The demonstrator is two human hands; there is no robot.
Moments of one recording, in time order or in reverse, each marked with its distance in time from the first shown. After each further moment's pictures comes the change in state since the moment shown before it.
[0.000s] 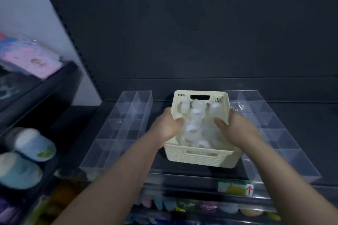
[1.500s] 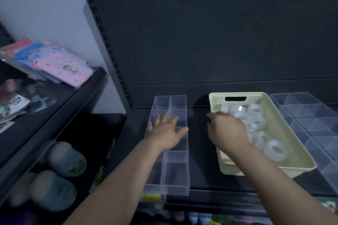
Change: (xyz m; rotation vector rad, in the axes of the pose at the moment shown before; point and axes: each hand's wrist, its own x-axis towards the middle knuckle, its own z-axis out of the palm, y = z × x) left_hand 0.047 -0.108 -0.110 0.697 -0.107 0.087; right_hand 0.000 -0.159 0.080 -0.236 0.238 -0.284
